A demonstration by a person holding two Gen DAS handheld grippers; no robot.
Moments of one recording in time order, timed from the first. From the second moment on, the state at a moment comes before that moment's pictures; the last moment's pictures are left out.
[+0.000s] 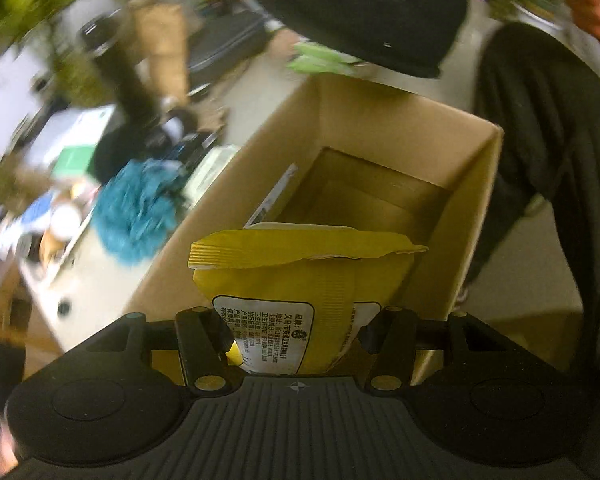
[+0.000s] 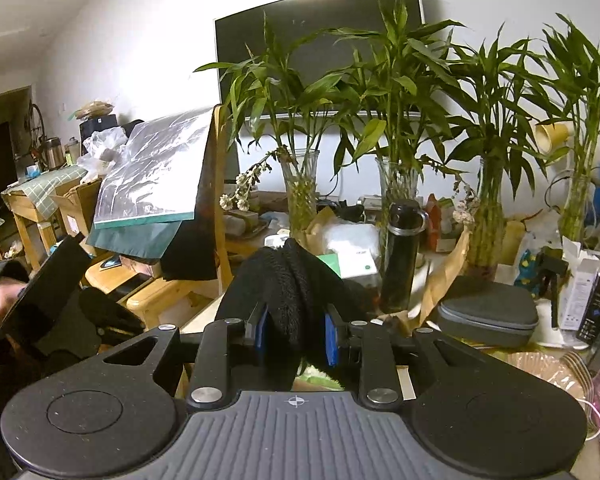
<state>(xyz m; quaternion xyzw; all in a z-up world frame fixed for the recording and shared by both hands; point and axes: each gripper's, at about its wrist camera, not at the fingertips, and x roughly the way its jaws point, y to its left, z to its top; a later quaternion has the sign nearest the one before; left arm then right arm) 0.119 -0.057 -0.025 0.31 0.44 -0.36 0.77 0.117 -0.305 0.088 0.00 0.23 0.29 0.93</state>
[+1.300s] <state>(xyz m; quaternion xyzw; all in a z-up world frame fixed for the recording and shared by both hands) 0.083 0.029 0.023 0.04 0.37 -0.17 0.91 0.106 -0.250 0.037 0.03 0.31 0.24 0.92</state>
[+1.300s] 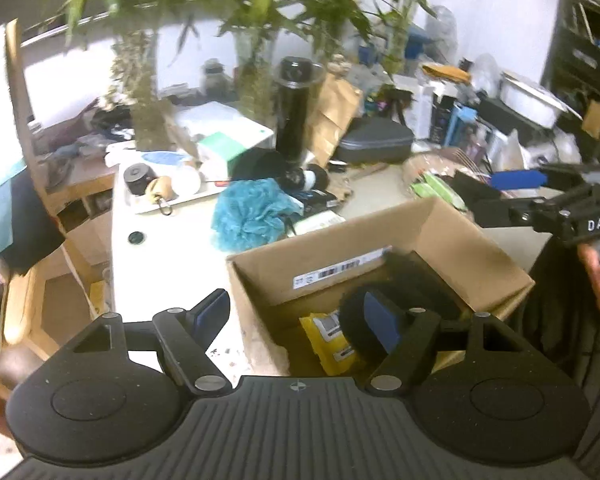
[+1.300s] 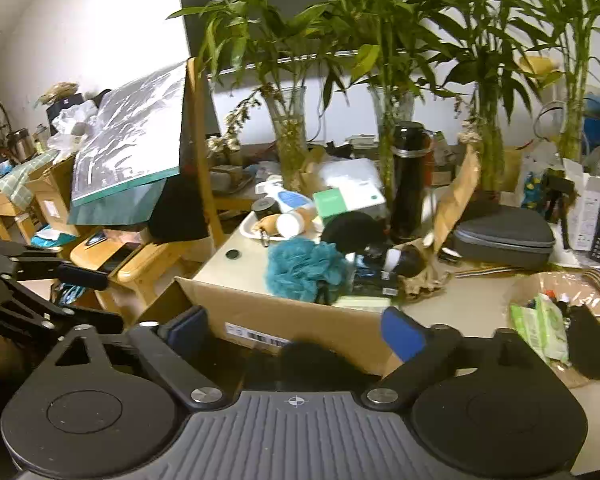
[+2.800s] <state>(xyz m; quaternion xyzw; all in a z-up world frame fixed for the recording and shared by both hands) 0.170 0.046 0.002 0.00 0.31 -0.12 0.94 0.201 -0.273 -0.011 -0.03 0.30 0.22 0.93</state>
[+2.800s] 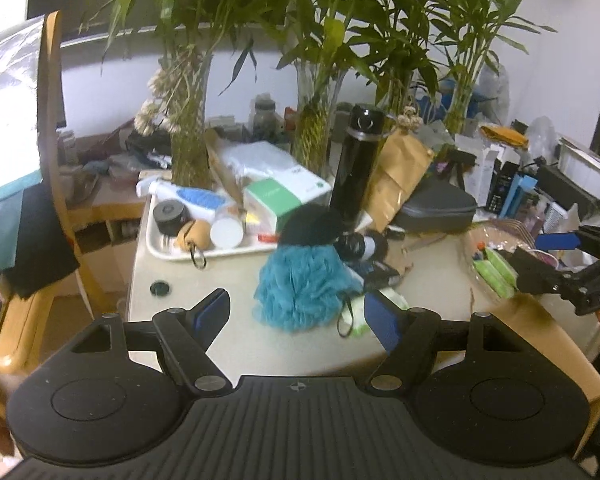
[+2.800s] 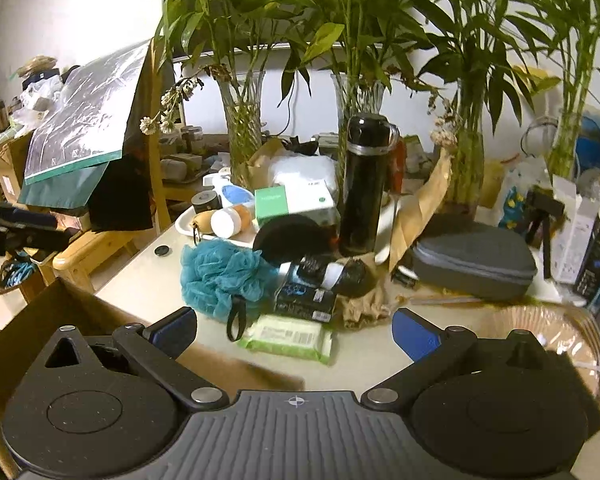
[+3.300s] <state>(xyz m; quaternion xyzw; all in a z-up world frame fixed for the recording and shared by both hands) 0.233 0.062 -0.049 -0.02 0.30 -0.11 0.95 0.251 -0.289 -0.030 -0.02 0.33 0.17 0.93</state>
